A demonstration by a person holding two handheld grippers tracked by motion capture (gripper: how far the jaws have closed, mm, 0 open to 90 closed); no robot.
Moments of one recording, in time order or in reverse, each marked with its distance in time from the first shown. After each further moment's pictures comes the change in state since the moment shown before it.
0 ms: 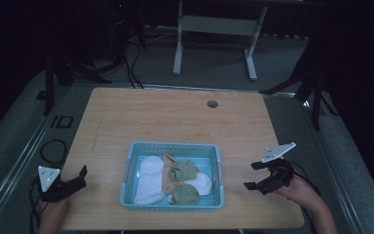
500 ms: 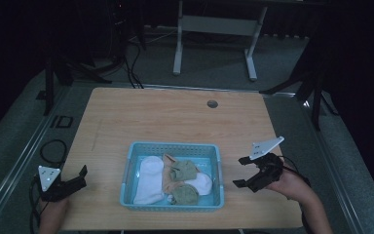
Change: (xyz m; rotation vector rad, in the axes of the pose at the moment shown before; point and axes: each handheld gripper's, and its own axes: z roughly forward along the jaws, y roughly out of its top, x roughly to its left) left arm 0.000 0.000 0.001 0.001 0.000 -0.001; right arm 0.021 0.042 0.004 -0.013 0.047 -0.116
